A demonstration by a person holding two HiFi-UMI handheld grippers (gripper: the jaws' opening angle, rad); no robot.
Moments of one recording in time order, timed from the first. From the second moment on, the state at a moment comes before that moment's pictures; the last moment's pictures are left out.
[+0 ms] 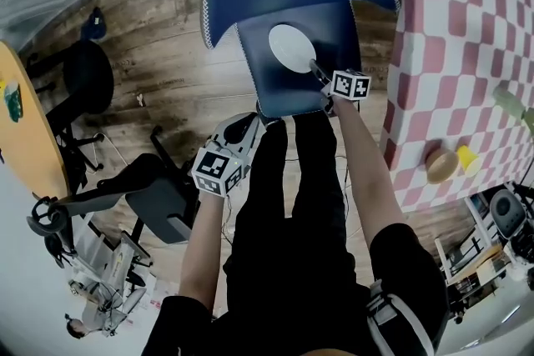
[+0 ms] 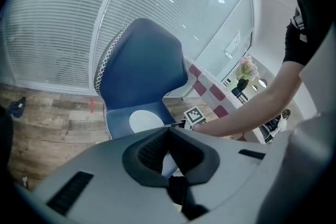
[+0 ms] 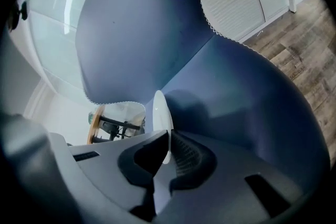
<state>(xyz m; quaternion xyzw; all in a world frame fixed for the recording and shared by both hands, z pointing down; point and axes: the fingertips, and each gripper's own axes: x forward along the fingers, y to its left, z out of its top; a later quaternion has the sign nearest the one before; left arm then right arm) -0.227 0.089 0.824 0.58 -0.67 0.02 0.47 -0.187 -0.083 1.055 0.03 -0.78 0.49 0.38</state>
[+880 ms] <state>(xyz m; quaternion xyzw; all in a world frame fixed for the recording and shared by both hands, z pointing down) -0.206 0.177 0.683 0.61 -0.69 0.02 0.40 -0.162 -0.017 0.867 0.07 -0.80 0.52 0.29</state>
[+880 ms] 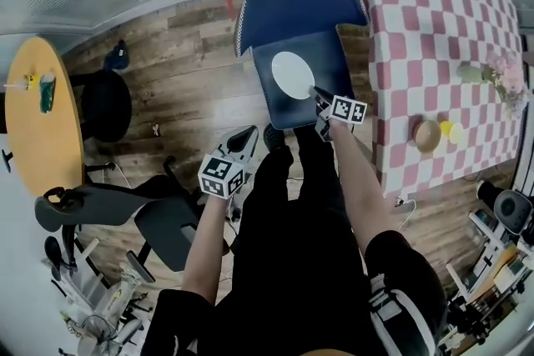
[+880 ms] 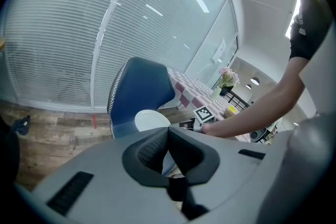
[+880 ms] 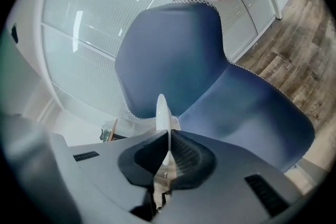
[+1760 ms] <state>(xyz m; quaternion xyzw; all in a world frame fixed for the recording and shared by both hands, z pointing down) -0.155 0.204 0.604 0.68 -0.64 0.05 0.36 -0.068 0.021 0.724 0.13 -0.81 0.53 0.22</state>
